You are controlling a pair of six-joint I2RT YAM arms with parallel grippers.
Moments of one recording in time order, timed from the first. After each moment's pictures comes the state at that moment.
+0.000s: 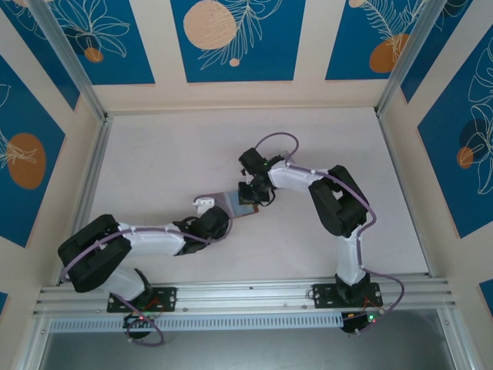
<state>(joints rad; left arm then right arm) -0.90 1.46 0.53 -0.04 -0.37 -0.89 0.67 2.01 1.36 -0.63 -0.26 0.58</state>
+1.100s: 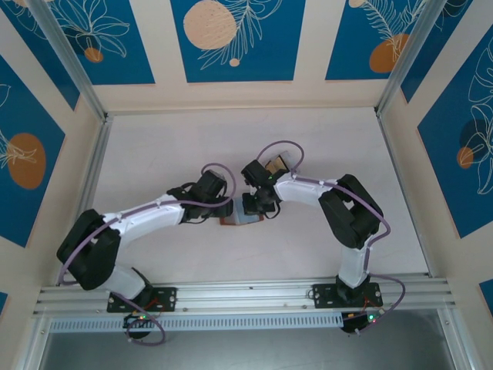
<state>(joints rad) -0.73 1.49 0.89 -0.42 -0.06 -0.60 0.72 1.87 1.16 -0.56 -0.18 0.59</state>
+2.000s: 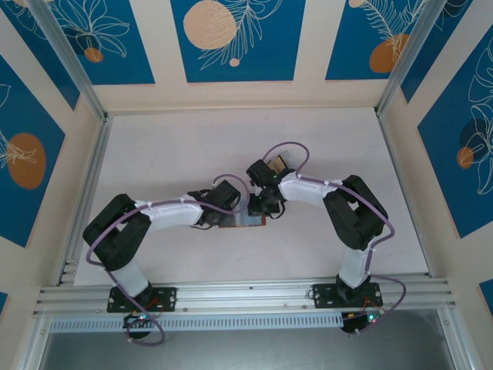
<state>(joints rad) -0.81 1.69 0.90 -0.40 -0.20 -0.56 0.68 1.84 1.14 -0.60 -0.21 0.60</state>
